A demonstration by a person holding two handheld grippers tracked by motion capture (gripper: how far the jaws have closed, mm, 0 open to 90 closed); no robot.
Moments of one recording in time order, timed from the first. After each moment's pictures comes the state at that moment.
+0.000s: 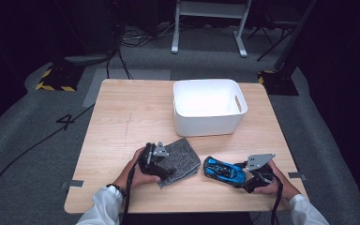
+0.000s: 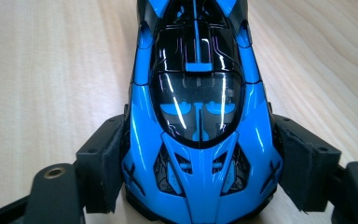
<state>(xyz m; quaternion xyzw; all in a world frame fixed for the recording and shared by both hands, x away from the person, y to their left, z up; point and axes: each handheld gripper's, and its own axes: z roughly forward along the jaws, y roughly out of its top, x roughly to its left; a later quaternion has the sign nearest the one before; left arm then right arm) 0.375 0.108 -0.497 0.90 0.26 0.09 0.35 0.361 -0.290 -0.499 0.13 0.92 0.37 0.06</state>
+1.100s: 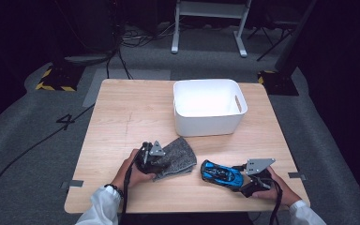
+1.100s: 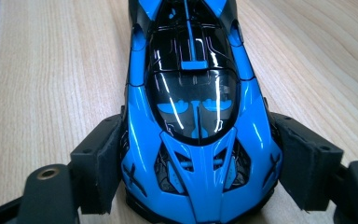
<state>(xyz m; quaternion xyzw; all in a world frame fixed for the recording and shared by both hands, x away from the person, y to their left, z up) 0.377 0.117 -0.494 0.90 0.26 0.10 0.34 0.348 -0.285 -0.505 0.14 0.91 0.39 0.07</state>
